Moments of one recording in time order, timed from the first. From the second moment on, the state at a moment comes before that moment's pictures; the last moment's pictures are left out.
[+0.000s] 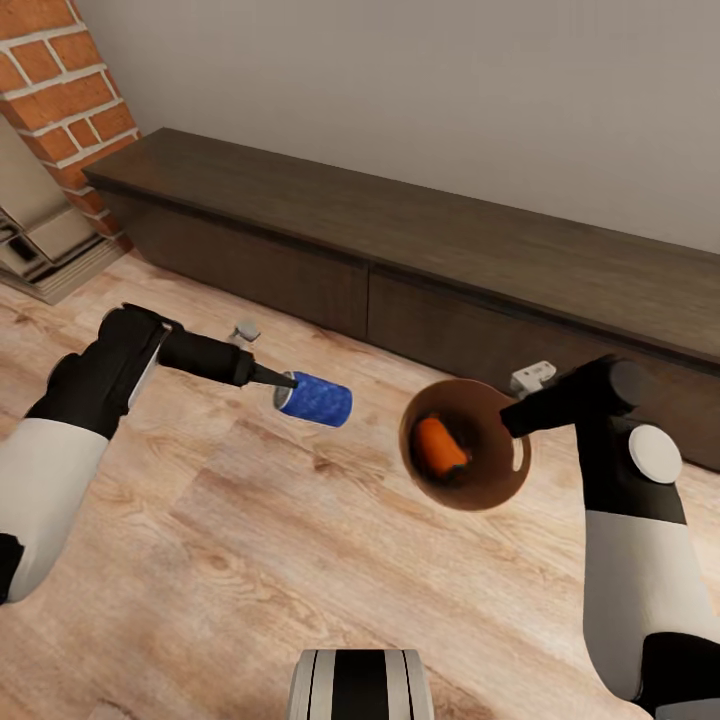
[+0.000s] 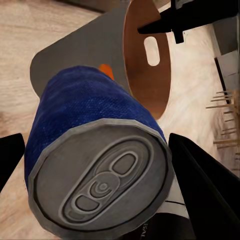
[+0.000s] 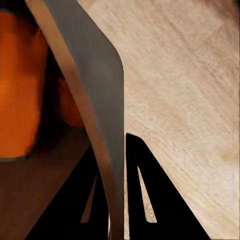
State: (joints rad) left arm -1.25 0.30 -0.31 -1.01 -0.04 1.05 -1.57; right arm -0.94 -0.07 -0.15 -1.46 1.41 1.04 1.56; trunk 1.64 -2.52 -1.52
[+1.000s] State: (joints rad) left arm -1.29 0.17 -0.41 -1.10 0.02 1.05 -1.57; right arm -1.01 0.05 -0.12 -1.29 1.42 1.04 1.56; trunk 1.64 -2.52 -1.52
